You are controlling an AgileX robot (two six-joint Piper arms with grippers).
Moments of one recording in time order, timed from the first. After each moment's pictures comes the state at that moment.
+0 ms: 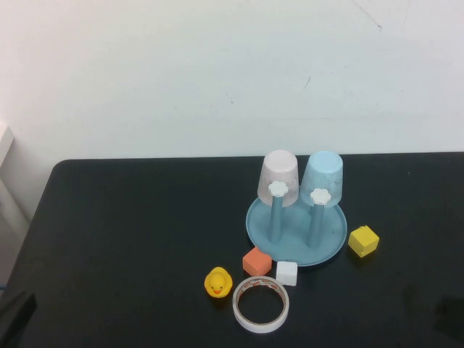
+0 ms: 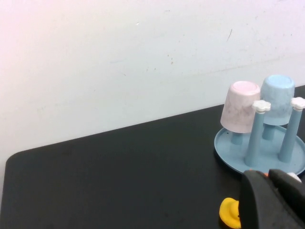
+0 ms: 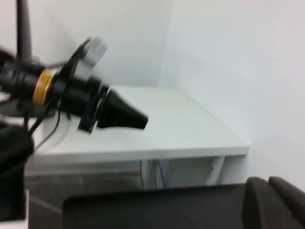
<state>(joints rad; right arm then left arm) 0.08 0.64 -0.48 1.58 1.12 -1.81 -0.78 0.27 -0.20 1.07 0.40 -1.16</state>
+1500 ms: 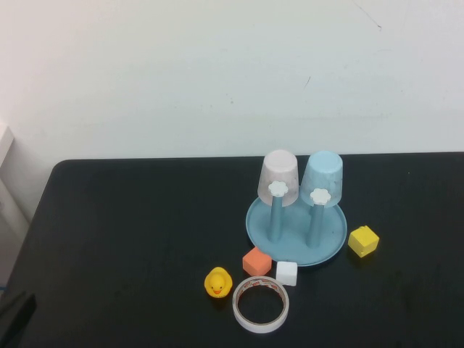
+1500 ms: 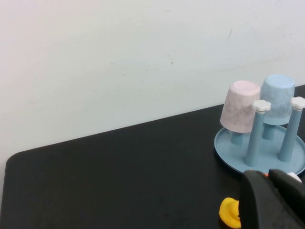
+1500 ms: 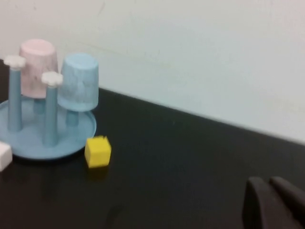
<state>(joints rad) 0.07 0.00 -0.09 -0.04 0.40 -0.21 -0.78 0.27 -0.20 1.07 0.39 -1.16</state>
